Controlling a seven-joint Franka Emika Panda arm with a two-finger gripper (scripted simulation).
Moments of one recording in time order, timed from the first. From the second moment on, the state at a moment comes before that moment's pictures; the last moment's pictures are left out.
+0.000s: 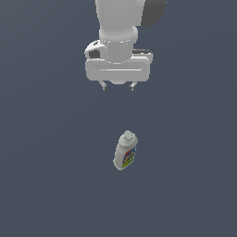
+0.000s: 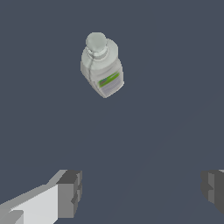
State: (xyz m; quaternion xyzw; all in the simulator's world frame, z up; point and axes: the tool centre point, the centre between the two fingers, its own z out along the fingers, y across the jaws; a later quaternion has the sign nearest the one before) arm -0.056 -0.001 0.334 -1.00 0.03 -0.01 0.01
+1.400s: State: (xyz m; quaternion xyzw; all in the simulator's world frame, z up) arm 0.046 0.017 0.309 -0.94 0.33 0.00 0.01
